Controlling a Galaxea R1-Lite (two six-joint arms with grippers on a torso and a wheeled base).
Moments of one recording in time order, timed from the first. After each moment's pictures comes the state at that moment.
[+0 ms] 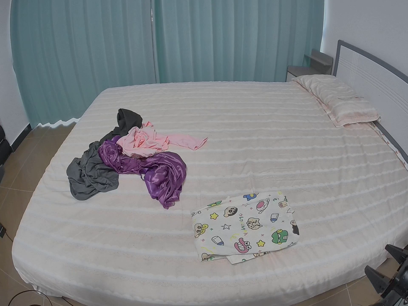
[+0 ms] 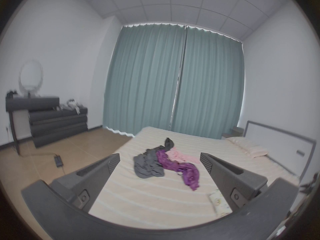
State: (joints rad) left arm -0.31 0.52 -0.56 0.05 0.54 -0.18; right arm 0.08 0.25 -0.14 0.12 0.19 0.07
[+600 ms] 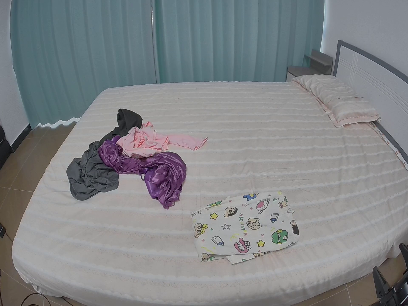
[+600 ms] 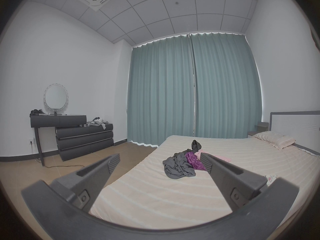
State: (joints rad) left arm -0.09 0.13 -0.31 0.06 0.54 -0.01; right arm 0.00 0.02 -0.08 0.14 0.10 -0.11
